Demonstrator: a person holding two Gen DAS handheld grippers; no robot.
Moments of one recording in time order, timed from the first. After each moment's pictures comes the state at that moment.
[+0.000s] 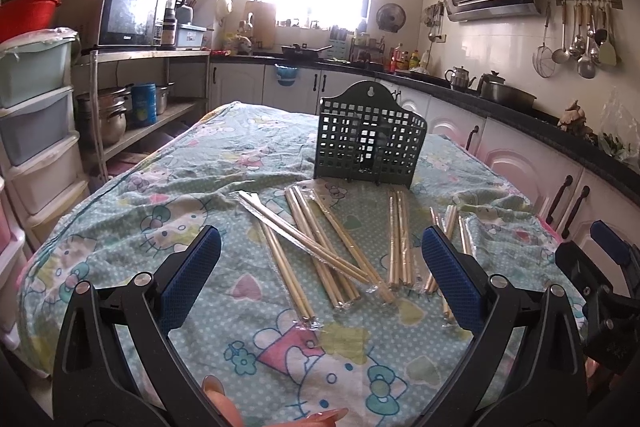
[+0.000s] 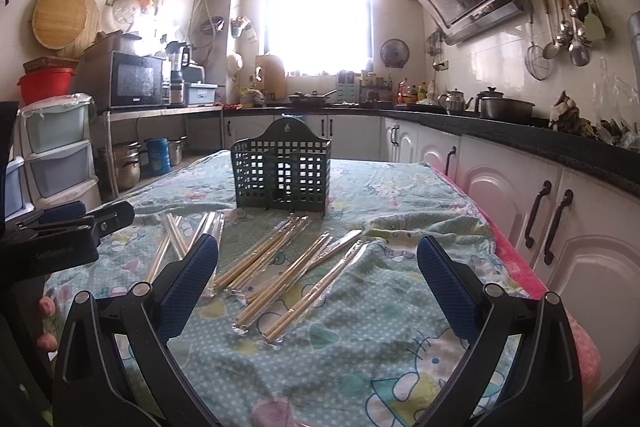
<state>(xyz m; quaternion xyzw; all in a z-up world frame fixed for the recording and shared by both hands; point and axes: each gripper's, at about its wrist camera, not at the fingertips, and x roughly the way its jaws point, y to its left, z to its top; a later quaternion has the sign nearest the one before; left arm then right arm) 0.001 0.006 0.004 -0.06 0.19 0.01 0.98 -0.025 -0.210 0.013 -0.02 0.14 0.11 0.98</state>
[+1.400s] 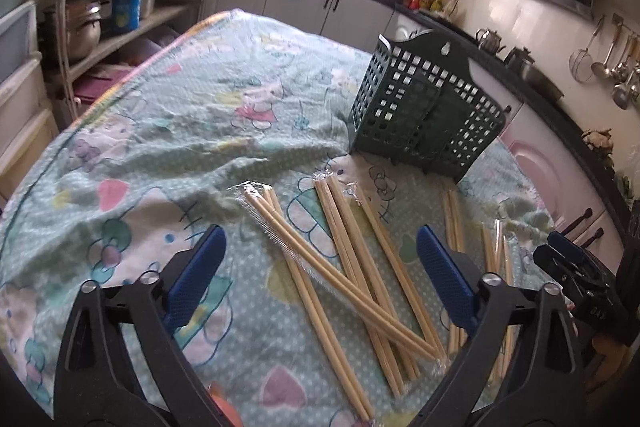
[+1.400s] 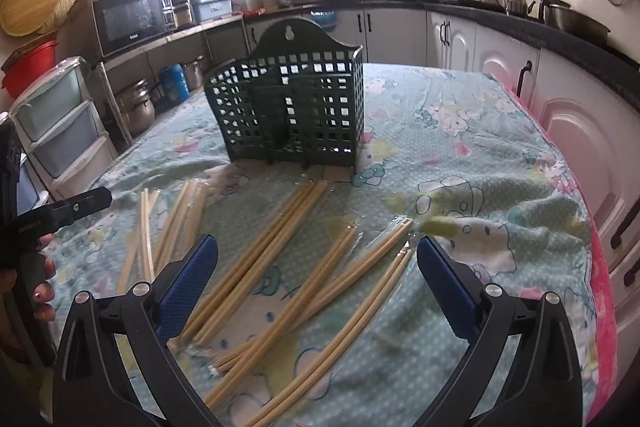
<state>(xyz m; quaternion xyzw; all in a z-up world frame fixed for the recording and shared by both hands) 0.149 0.085 -0.015 -0.16 0.36 -0.03 0.92 0.163 -0.203 -0.001 0.00 0.35 0.19 0.92</state>
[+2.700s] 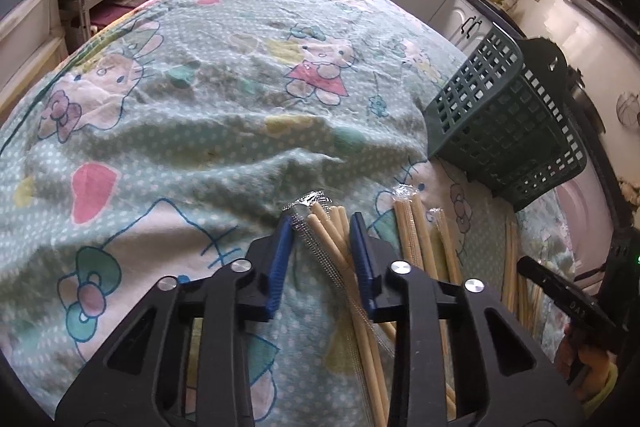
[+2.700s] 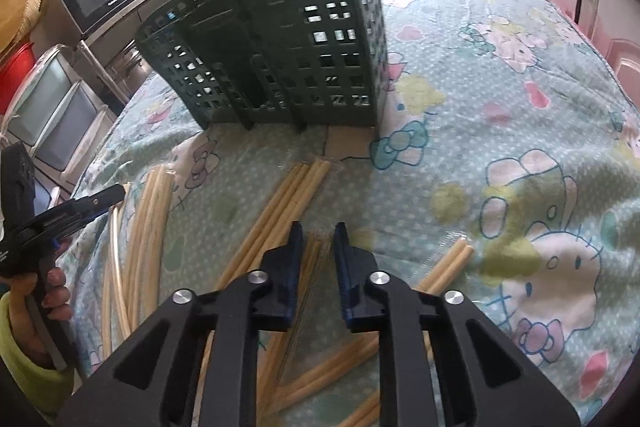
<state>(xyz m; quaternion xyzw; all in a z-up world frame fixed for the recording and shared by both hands) 0.207 0.132 -0.055 -0.24 0.44 0.02 0.87 0.260 -0.180 -0.045 0.04 0.49 0.24 0.84</state>
